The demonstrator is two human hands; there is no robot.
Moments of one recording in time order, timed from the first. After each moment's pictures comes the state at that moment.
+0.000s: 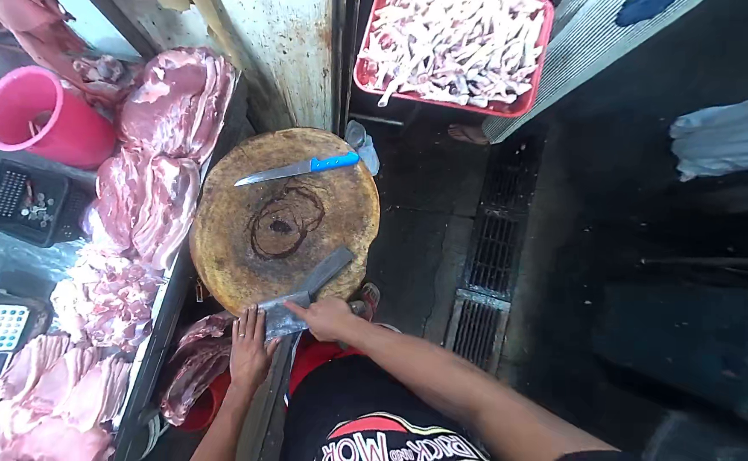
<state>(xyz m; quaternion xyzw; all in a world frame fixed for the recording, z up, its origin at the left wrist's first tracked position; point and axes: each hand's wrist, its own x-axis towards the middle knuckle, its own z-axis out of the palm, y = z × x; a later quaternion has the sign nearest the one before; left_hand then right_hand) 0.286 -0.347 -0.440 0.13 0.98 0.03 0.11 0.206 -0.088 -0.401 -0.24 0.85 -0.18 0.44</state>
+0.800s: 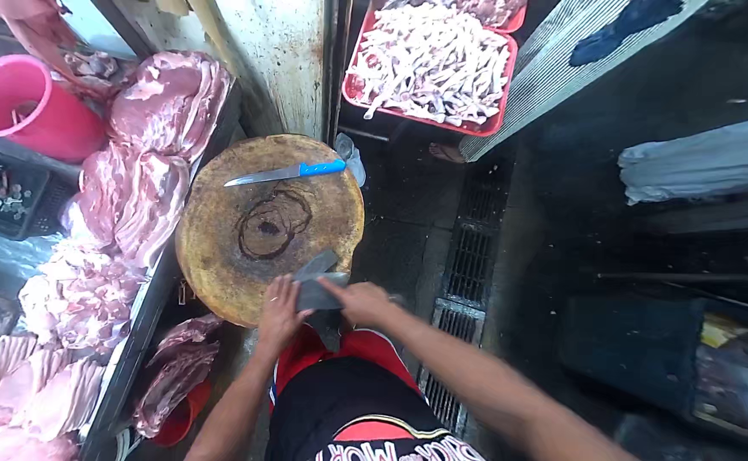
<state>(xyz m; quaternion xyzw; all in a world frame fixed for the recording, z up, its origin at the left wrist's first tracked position) 0.227 -0.232 -0.444 0.21 0.96 0.11 0.15 0.207 0.022 -0.388 -0.12 0.89 -0.16 0.41</state>
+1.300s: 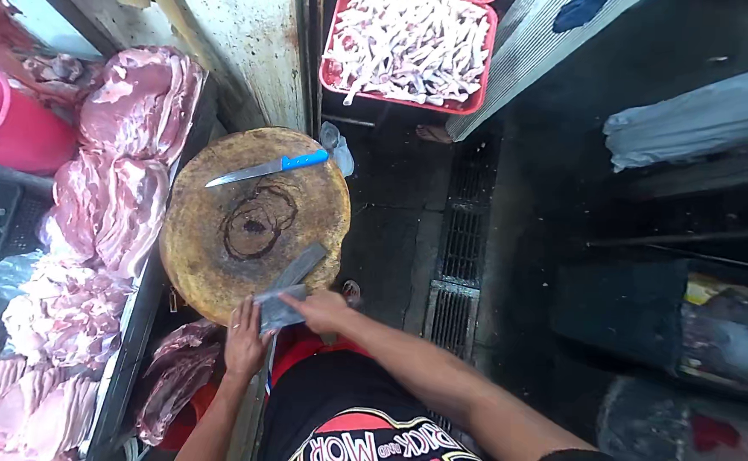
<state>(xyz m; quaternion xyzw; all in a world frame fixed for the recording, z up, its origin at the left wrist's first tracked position) 0.270 -0.310 -0.444 0.18 0.97 0.08 0.12 0.219 -0.049 -0.400 -0.18 0.87 -0.19 0.42</state>
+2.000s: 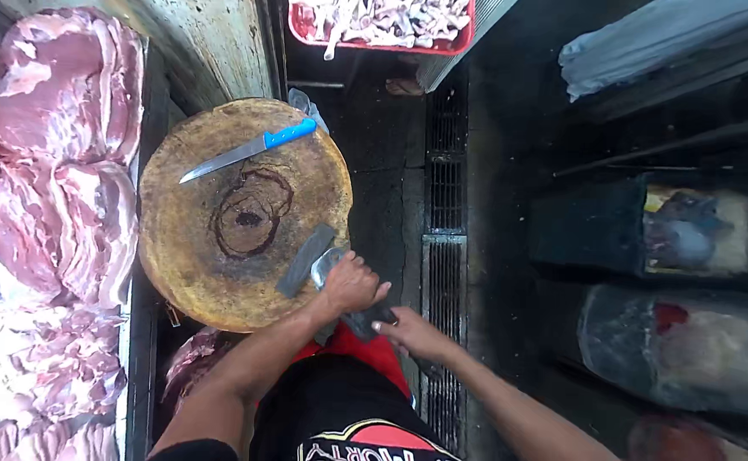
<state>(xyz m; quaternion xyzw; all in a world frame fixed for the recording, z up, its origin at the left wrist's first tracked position) 0.189 -0.114 -0.441 0.58 0.77 0.17 0.21 0.348 0.015 -0.383 0.31 0.62 -0.60 0.40</state>
